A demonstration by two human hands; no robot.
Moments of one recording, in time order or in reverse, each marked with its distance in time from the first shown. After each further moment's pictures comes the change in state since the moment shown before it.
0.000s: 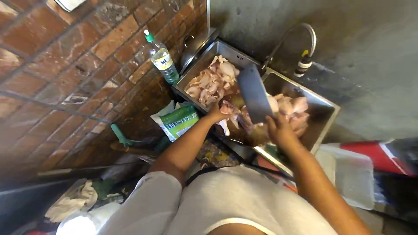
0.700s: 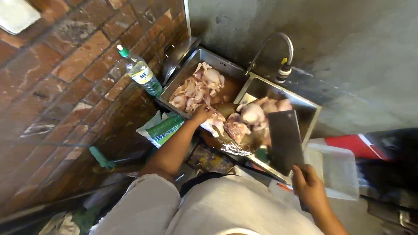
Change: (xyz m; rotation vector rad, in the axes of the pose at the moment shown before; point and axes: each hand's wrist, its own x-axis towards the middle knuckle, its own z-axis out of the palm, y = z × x) left_hand 0.067 0.003 -0.019 0.128 -0.014 0.103; right_hand -0.122 0.102 -0.016 0.199 0.300 0.239
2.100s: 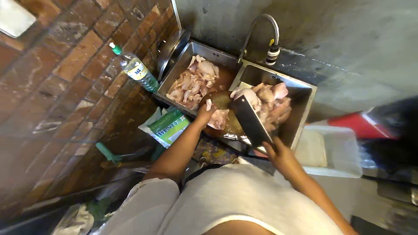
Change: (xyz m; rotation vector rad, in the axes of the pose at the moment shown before) left_hand -0.070 0.030 0.050 -0.497 0.050 -0.109; right_hand -0.002 -0.034 0.024 -0.206 -0.269 -0.158
